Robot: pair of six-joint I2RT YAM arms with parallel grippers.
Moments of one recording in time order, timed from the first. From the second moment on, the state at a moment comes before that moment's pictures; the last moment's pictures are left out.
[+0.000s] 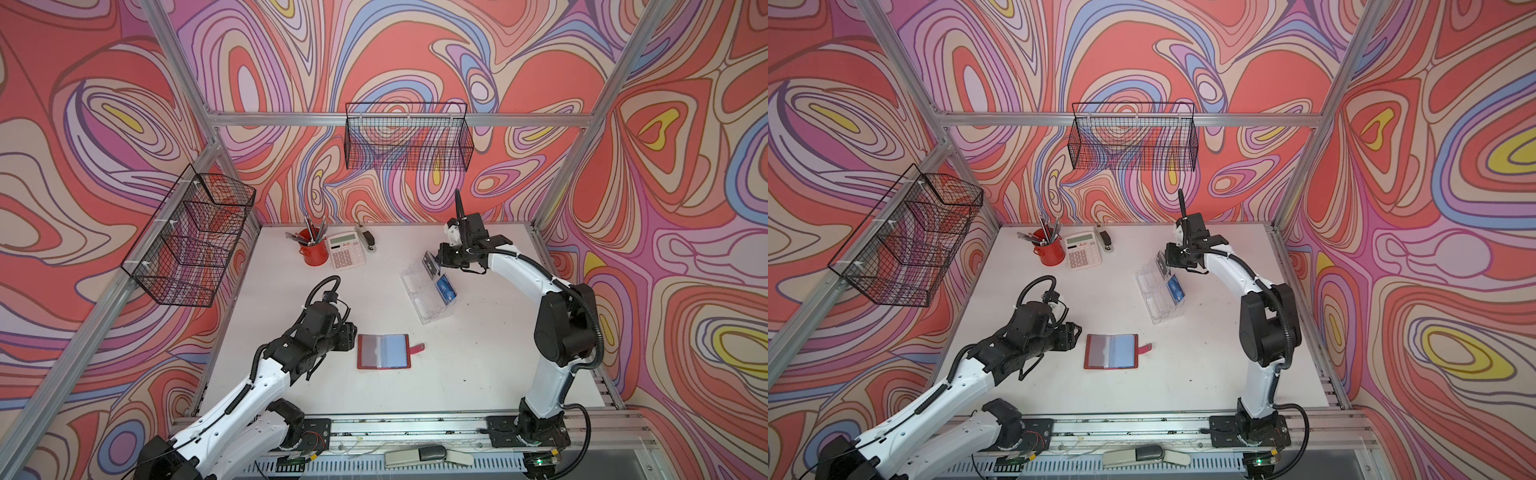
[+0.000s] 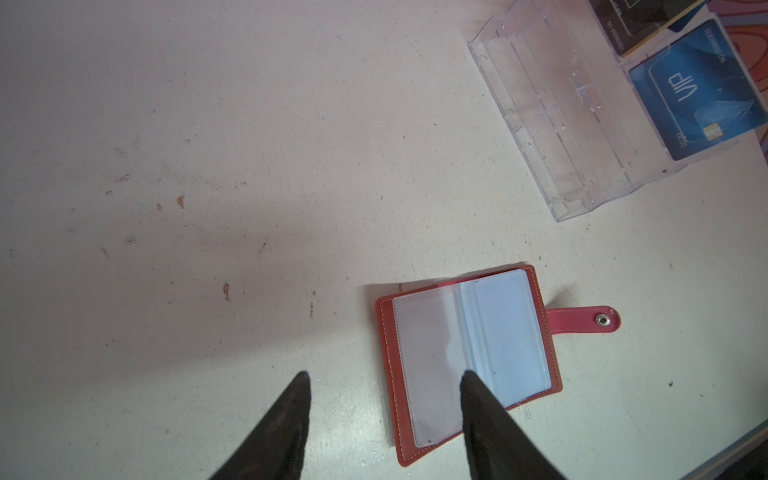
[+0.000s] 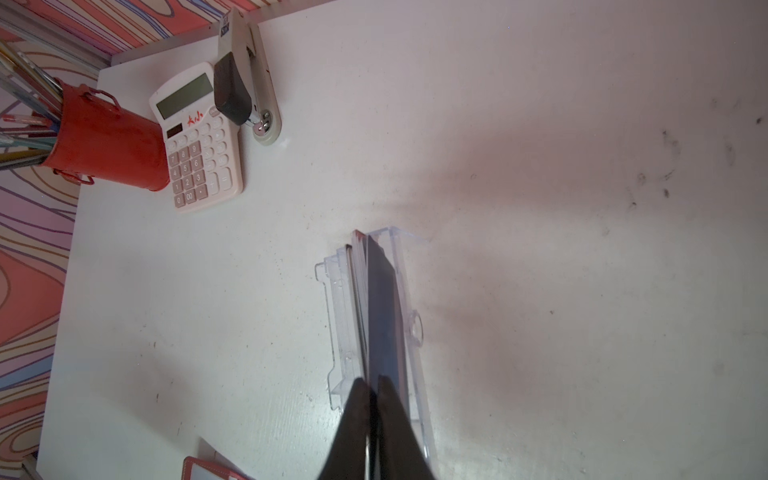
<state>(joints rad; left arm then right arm) -0.51 0.89 0.58 -0.50 -0.01 -0.48 0.29 1.88 1.55 -0.58 -0.26 0.34</state>
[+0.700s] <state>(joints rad) -0.51 0.92 0.58 -0.51 -0.02 -0.51 0.30 1.55 1.37 -0.53 -0.03 0.39</state>
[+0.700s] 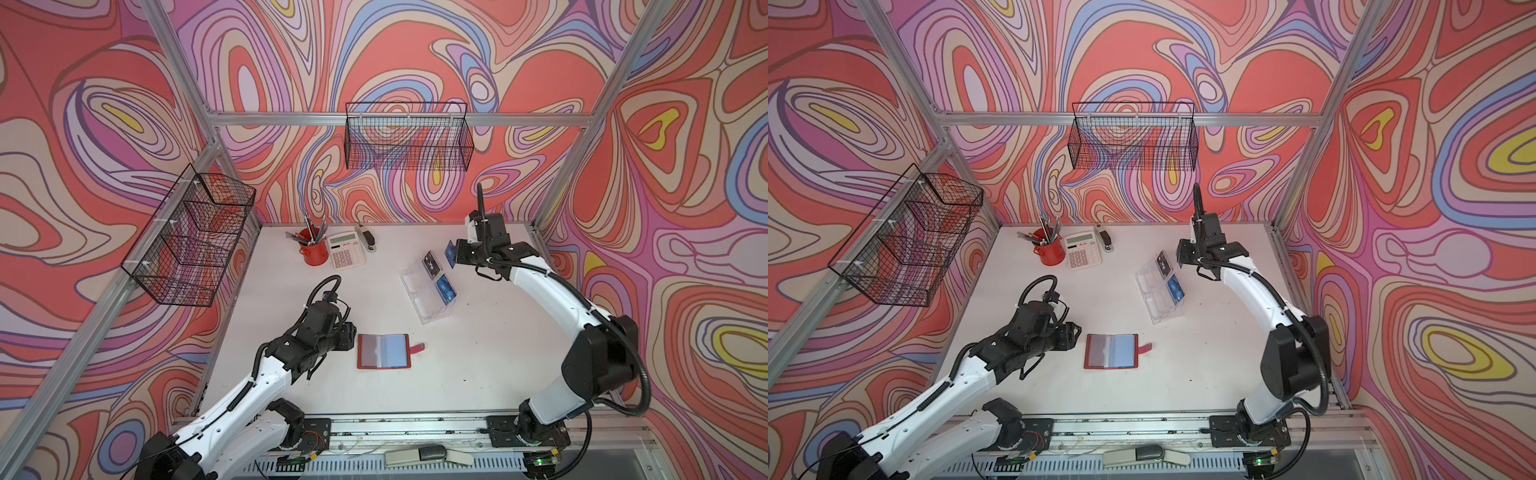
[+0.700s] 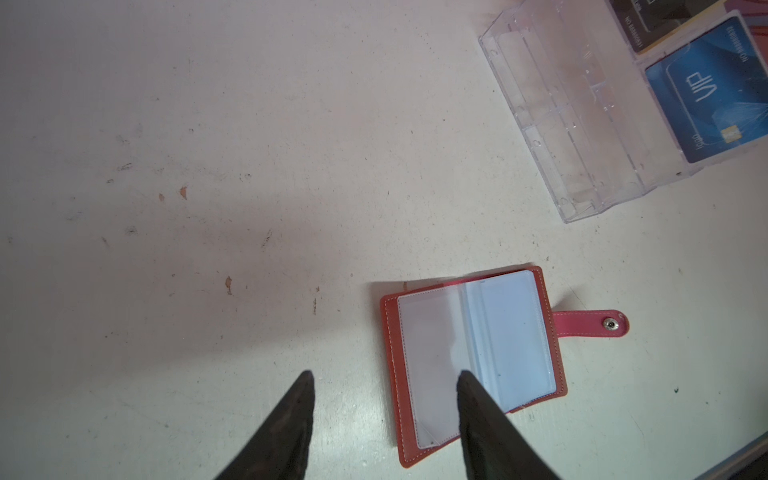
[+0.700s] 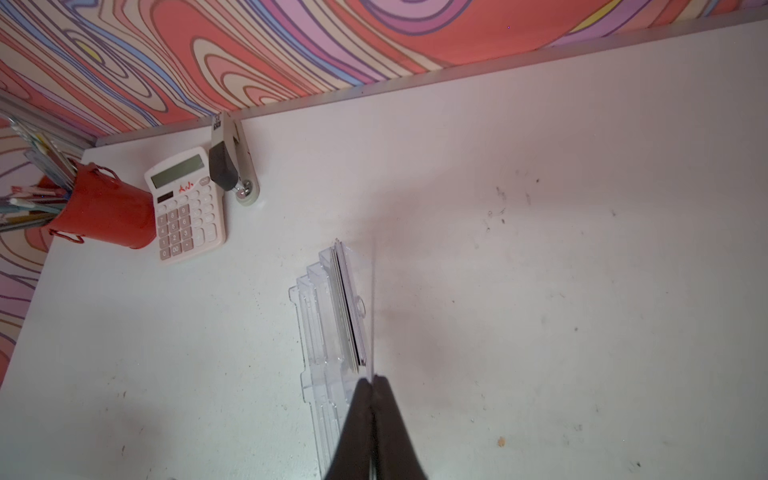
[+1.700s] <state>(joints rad) -0.51 0.50 0.12 -0.19 0.06 -0.76 1.31 1.55 0.49 0.60 0.68 1.01</state>
